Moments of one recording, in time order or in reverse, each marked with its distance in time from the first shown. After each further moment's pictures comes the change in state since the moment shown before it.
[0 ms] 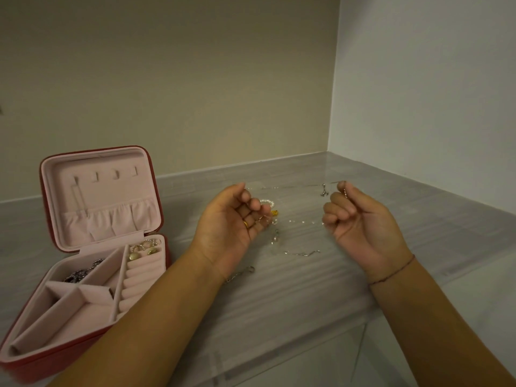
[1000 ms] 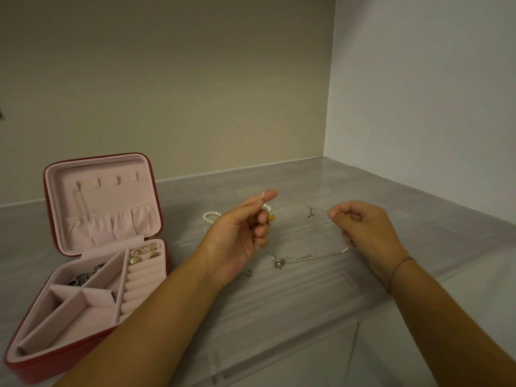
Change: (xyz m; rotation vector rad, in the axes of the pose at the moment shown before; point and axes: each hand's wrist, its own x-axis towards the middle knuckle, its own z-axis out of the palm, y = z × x) left_hand -0.002 -0.004 0.003 0.217 -0.152 -0.077; right_hand -0.001 -0.011 -0.029 -1.081 0.254 -0.246
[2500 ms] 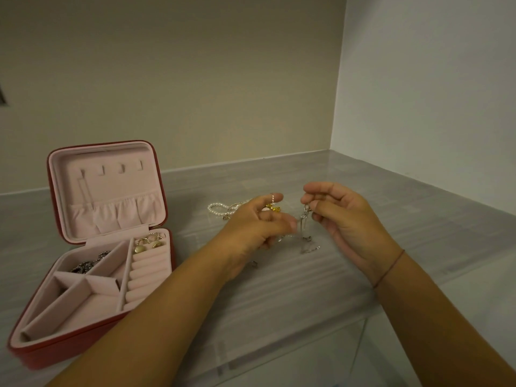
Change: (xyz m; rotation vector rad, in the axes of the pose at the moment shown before) left_hand -0.002 -0.006 0.007 0.448 0.067 -0.015; right_hand -0.014 -0.026 0.037 0.484 -0.286 -0.005
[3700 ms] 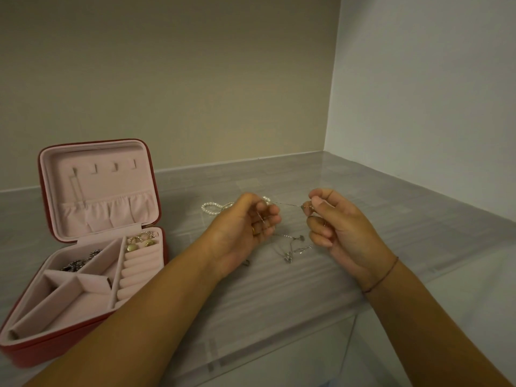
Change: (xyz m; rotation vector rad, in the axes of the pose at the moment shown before) left_hand 0.007 -0.003 -0.003 -0.399 0.024 -0.085; right_hand -0.012 0.000 -0.004 0.171 -0.022 0.126
